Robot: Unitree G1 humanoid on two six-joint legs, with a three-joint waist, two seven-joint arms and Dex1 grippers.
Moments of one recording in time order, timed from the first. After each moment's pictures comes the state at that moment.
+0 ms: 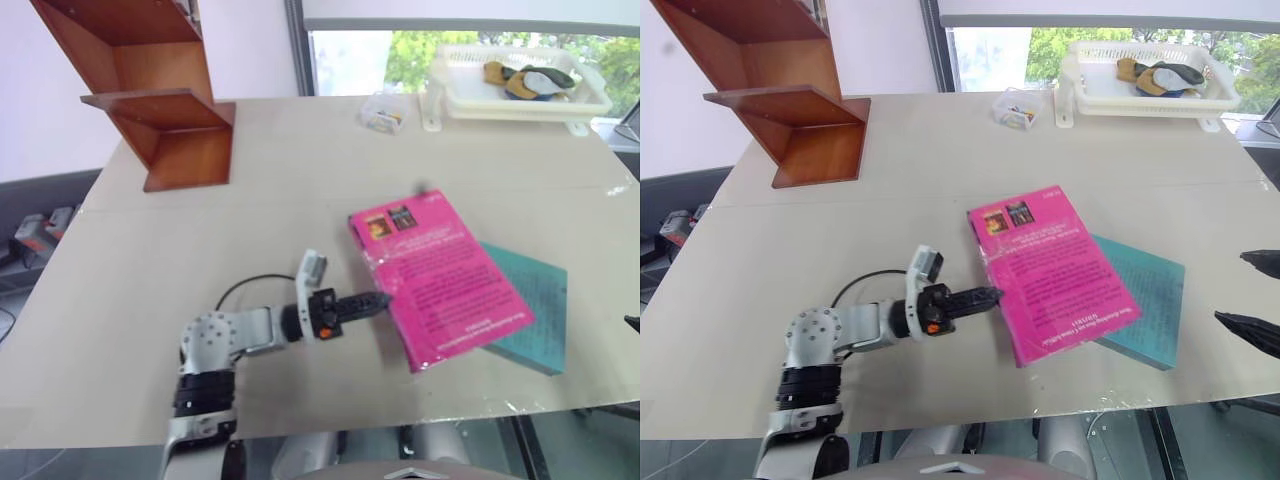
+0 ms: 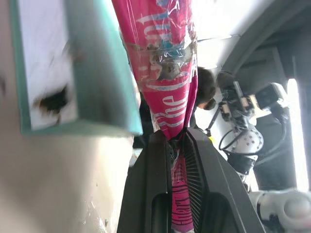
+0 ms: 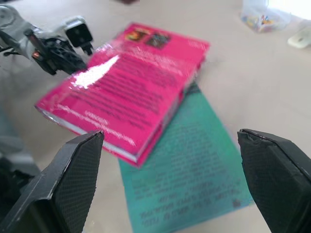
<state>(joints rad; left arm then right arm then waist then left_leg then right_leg) -0.29 0.26 0.21 -0.05 -1.31 1.41 -0.54 0.41 -0.98 -1.08 -0.43 0.88 0.67 1.33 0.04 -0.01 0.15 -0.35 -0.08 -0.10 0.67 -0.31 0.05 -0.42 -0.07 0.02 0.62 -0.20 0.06</state>
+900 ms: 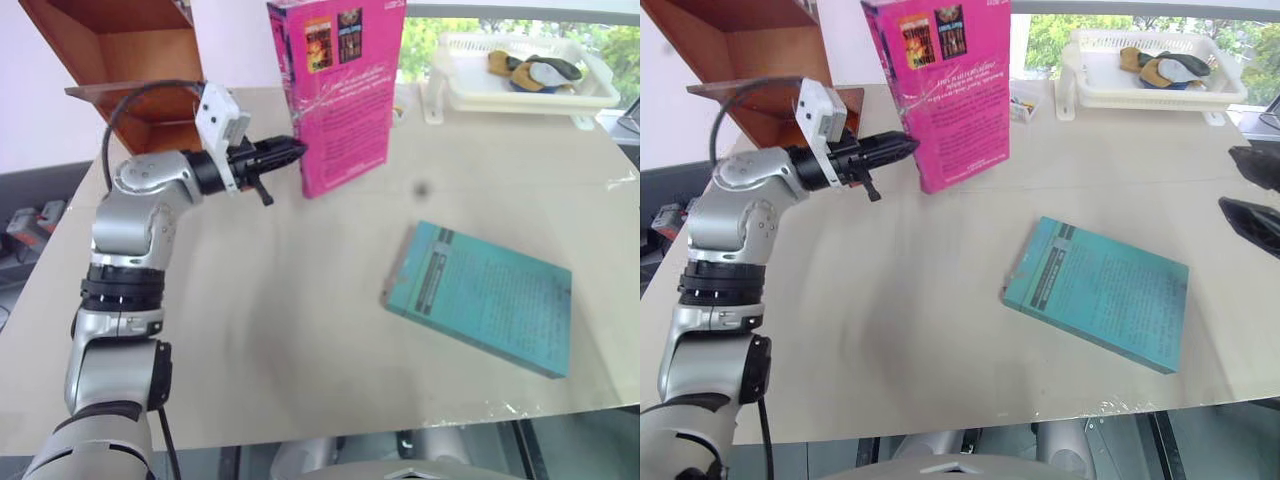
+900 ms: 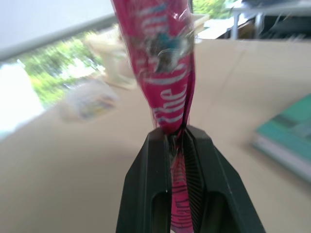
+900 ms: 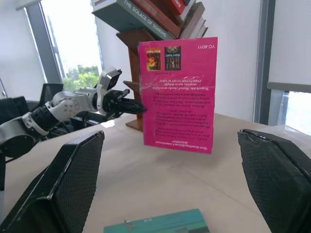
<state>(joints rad) -0.82 0.70 0.02 0.18 -0.35 0.31 -0.96 -0.15 -0.91 -0.75 -0.13 1.10 0.65 1.24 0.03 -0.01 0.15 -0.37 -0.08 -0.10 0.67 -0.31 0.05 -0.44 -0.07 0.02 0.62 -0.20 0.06</state>
